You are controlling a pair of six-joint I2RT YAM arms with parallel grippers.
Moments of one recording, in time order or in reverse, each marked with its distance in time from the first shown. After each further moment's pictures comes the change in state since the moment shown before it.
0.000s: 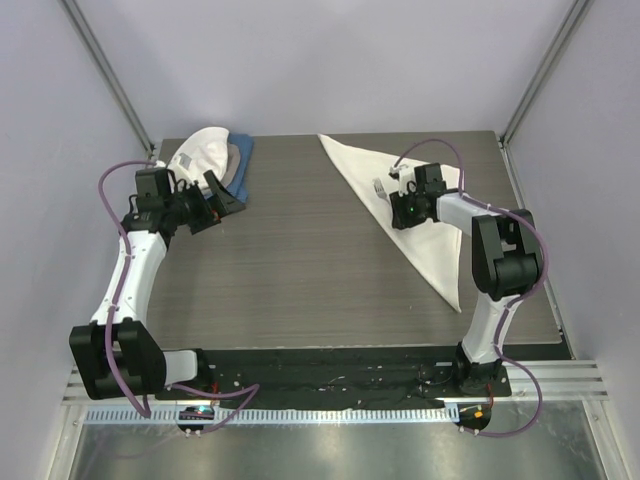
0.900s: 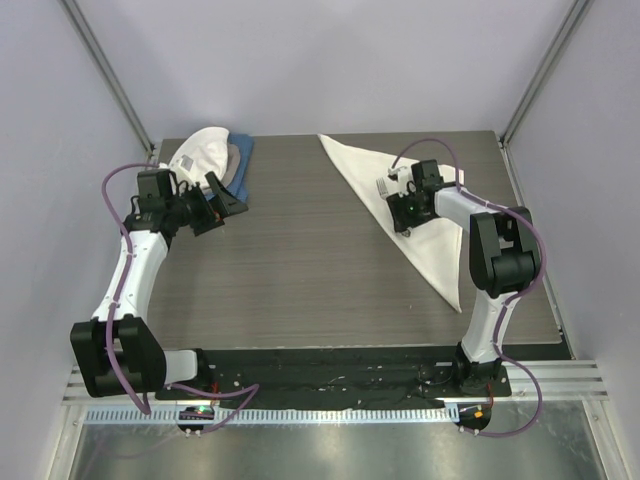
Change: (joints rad) left arm 0.000 0.012 -0.017 0.019 0.040 -0.023; right arm -0.005 0.039 0.080 -0.157 0.077 -0.044
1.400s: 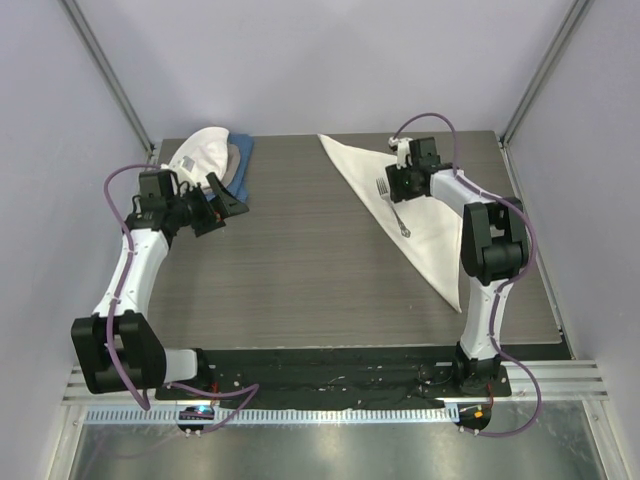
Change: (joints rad) left arm 0.000 0.016 -0.002 0.001 0.007 -0.003; right arm 0.000 0.115 0.236 0.050 0.038 0.080
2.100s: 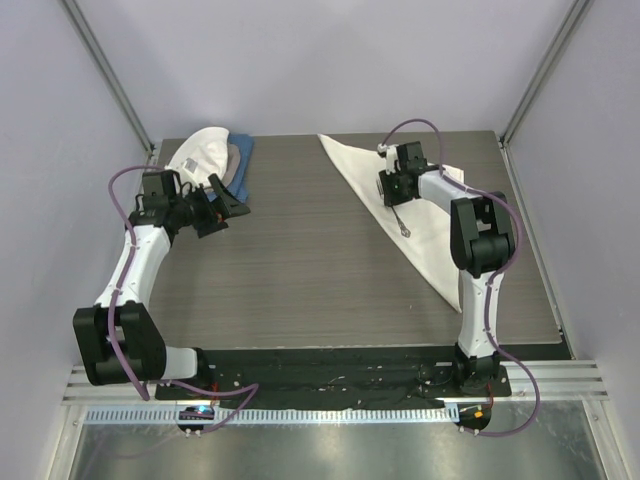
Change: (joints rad) left arm 0.000 0.045 0.000 0.006 0.019 -0.005; right arm 0.042 0.120 0.079 -0.011 -0.006 0.024
